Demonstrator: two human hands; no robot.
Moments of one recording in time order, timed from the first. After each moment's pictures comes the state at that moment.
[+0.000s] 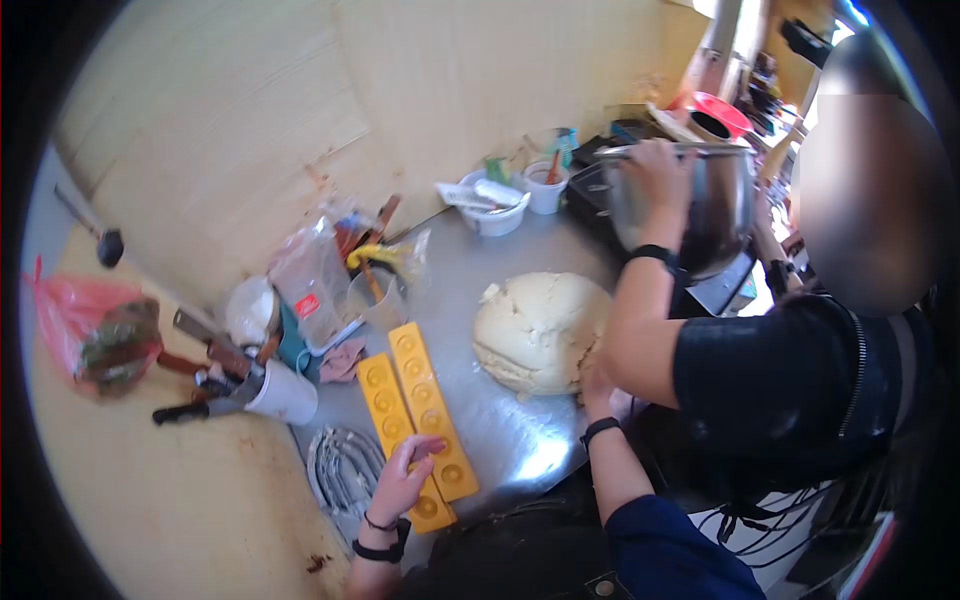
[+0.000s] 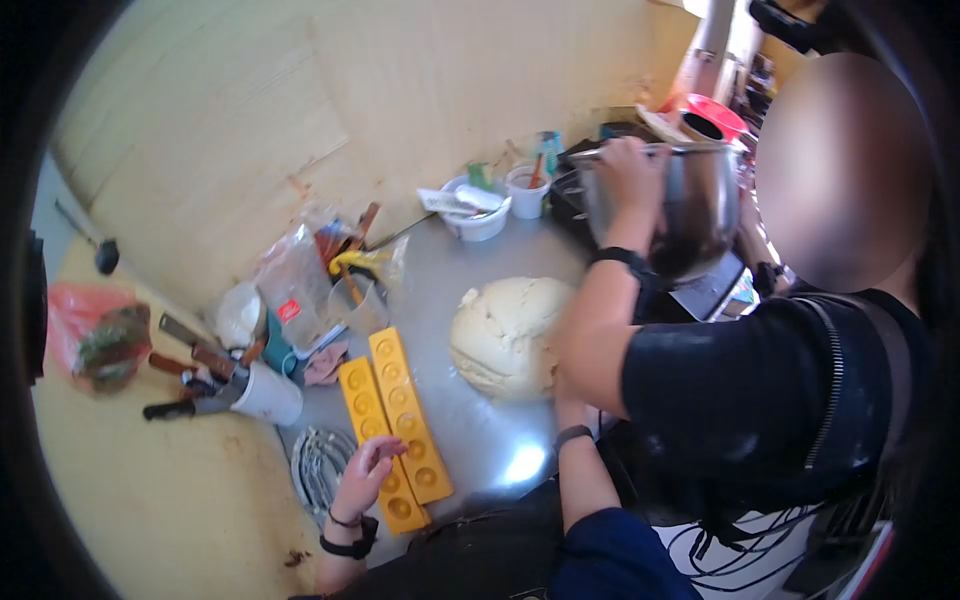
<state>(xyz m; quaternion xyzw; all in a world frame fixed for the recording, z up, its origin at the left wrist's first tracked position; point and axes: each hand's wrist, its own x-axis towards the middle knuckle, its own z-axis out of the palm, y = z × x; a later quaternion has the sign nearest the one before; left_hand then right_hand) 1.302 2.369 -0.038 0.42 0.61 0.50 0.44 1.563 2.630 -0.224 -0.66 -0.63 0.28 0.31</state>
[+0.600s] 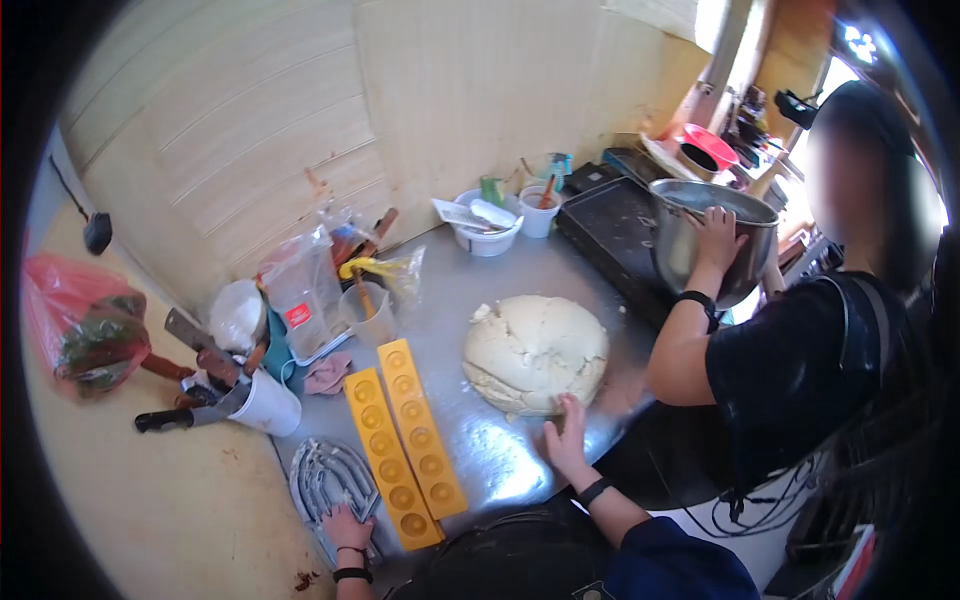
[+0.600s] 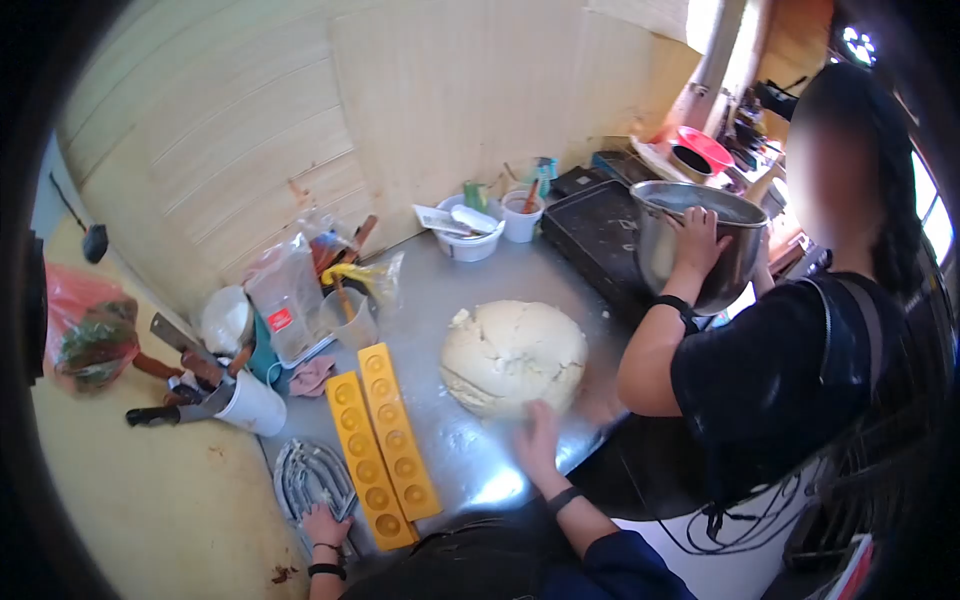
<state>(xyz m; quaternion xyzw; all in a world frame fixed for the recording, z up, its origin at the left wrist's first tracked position) 1.230 2.237 -0.198 0.31 0.94 0.04 0.12 1.548 2.557 -0.174 -0.46 -0.76 0.26 0.38</state>
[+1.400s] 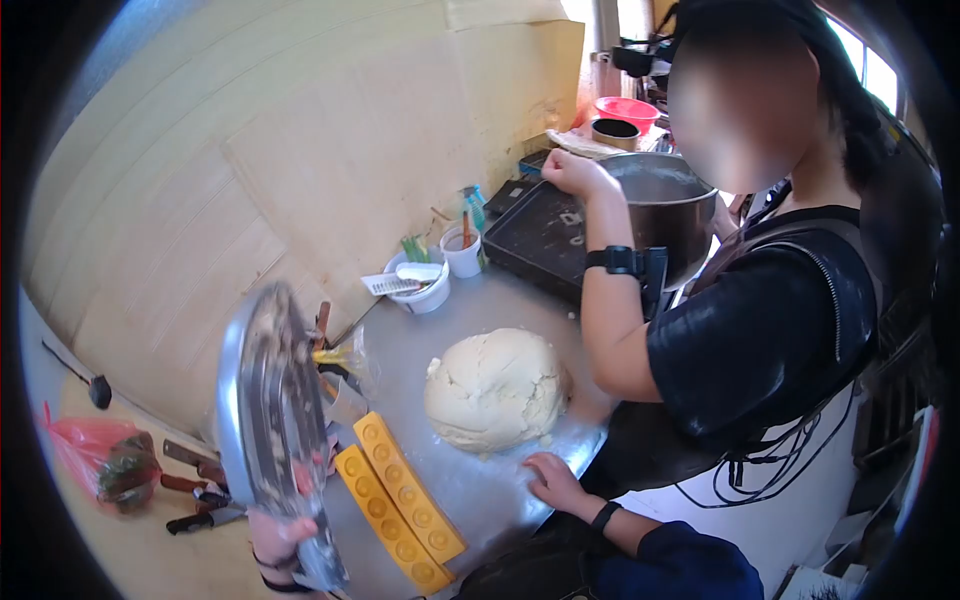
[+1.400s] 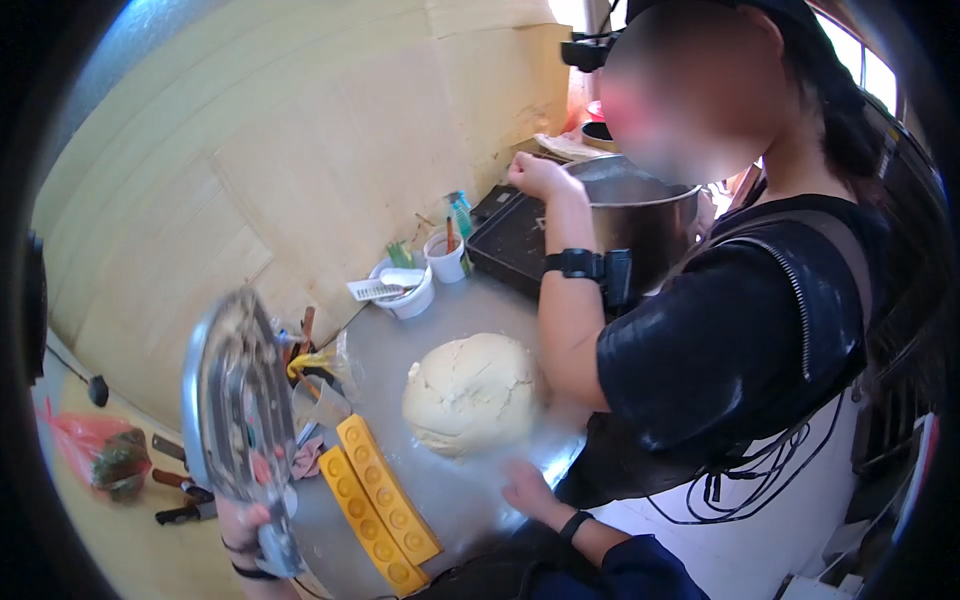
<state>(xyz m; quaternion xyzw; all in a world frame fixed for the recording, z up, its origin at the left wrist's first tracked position) 1.293 2.424 0.141 0.50 0.53 0.59 0.35 1.606 2.537 -0.204 -0.39 -0.81 0.33 0.29</state>
